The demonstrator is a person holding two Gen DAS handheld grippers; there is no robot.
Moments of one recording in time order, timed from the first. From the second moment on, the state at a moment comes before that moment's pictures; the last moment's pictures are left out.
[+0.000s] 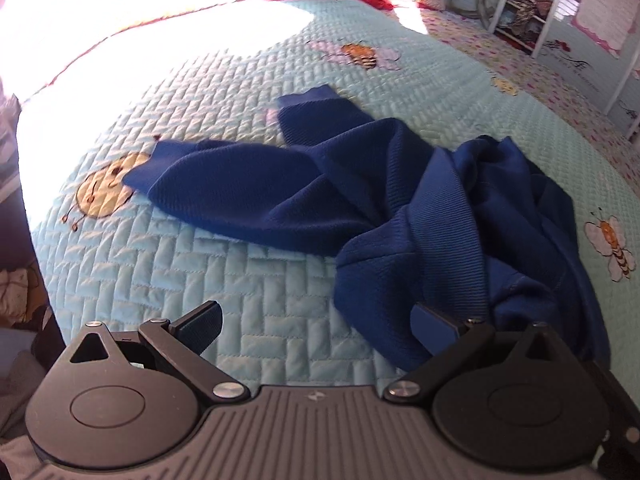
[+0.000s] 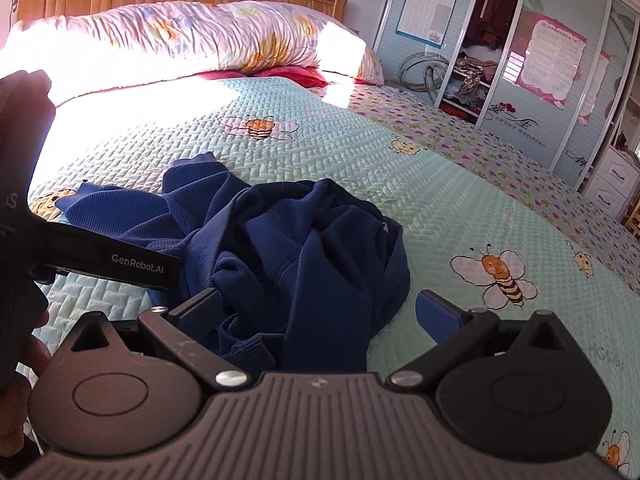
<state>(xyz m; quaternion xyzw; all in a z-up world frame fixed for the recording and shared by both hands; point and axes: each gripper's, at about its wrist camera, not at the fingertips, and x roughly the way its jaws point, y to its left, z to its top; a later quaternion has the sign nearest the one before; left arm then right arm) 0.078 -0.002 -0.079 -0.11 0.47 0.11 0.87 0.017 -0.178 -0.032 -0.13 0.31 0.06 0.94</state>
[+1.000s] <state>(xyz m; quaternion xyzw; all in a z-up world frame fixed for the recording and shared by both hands) 0.083 -0.012 -0.097 -0.08 0.47 0.10 0.87 0.055 -0.182 -0.084 -0.09 0.37 0.05 0.92</state>
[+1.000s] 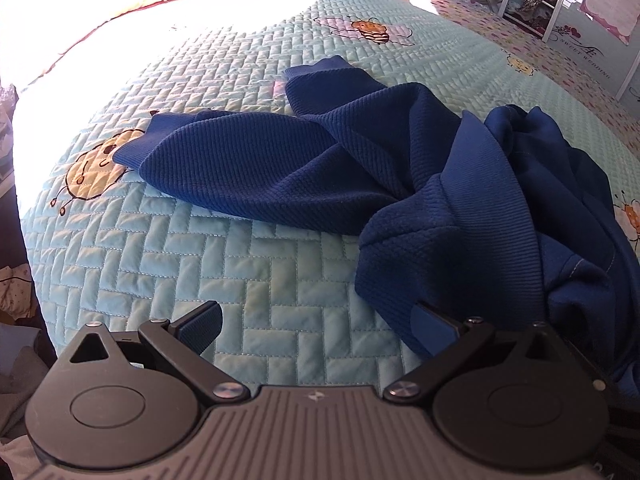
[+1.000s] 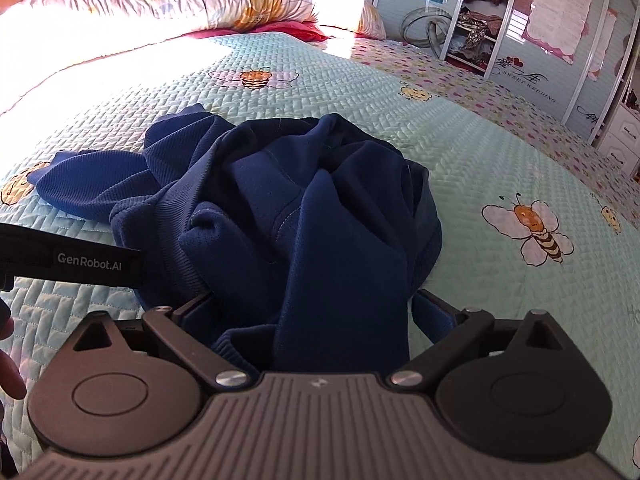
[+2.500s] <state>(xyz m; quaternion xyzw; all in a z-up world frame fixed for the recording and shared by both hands) 0.001 -0.137 -0.072 -0.02 0.46 -0.14 0.87 -0.119 -0.320 -0.033 -0.18 0.31 -0.10 0.93</state>
